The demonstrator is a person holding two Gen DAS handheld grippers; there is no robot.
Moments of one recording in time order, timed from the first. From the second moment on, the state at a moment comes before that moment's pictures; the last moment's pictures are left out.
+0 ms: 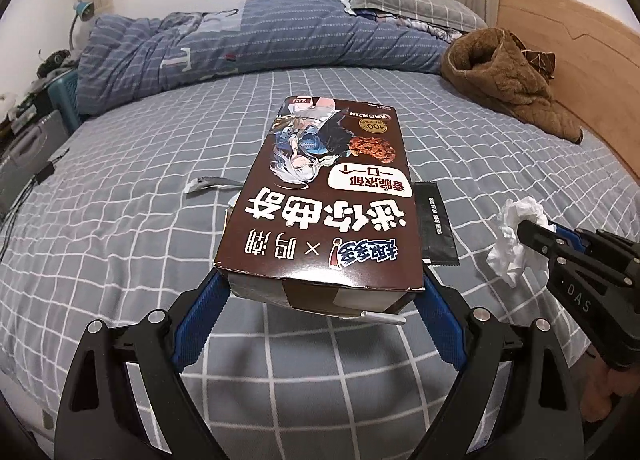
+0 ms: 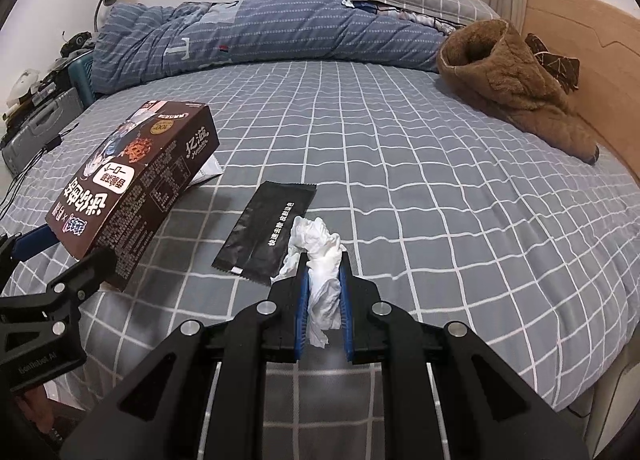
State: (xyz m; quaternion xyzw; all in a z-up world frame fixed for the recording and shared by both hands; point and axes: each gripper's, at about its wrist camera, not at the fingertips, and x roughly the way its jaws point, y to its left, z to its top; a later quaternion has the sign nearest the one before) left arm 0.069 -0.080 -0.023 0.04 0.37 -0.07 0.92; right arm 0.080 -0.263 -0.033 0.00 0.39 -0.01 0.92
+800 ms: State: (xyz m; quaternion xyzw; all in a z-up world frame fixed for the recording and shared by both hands) left arm 0.024 -0.068 0.002 0.02 0.36 -0.07 0.93; right arm 0.027 -0.256 -0.012 -0.01 0.37 -0.02 0.93
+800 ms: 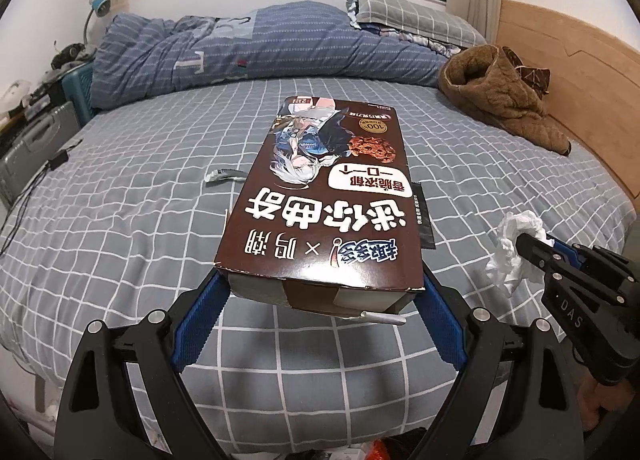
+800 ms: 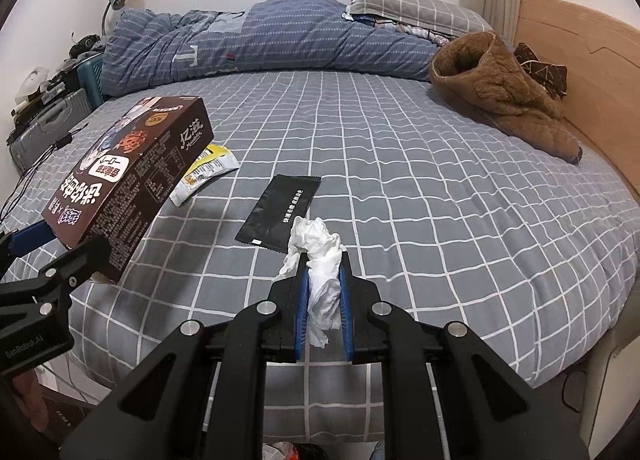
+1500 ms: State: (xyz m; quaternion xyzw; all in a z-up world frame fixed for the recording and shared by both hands) left arm -0.012 -0.065 0.007 0.02 0.37 -0.07 0.93; right arm -0.004 -0.244 -0.002 -0.02 0.36 -0.01 0.93
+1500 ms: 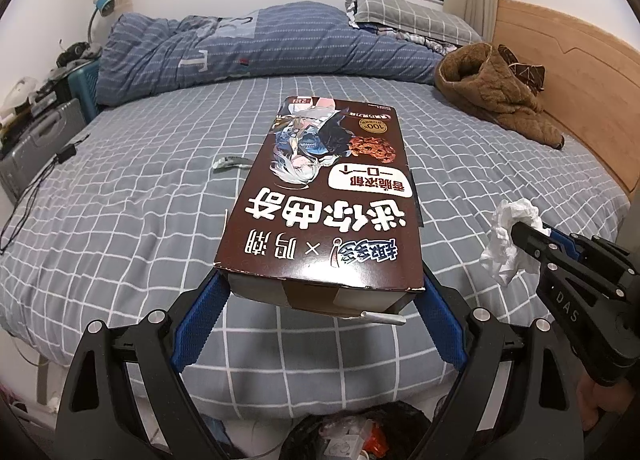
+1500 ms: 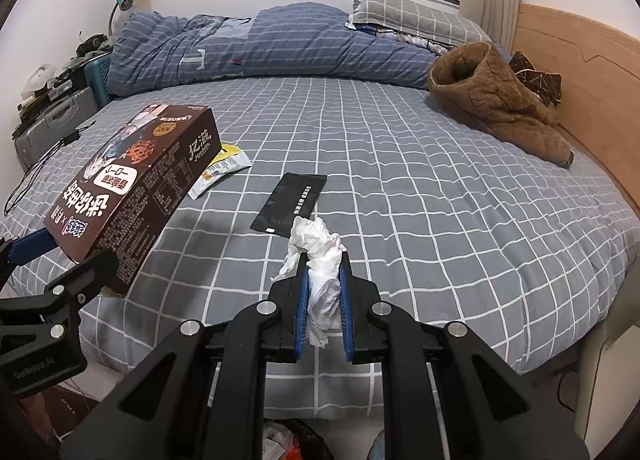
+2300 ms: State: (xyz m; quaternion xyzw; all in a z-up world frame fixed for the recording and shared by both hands) left arm -0.050 -0.058 0.009 0.02 0.37 -0.05 0.93; right arm -0.038 -0.235 0.008 -0.02 0.35 0.00 0.93
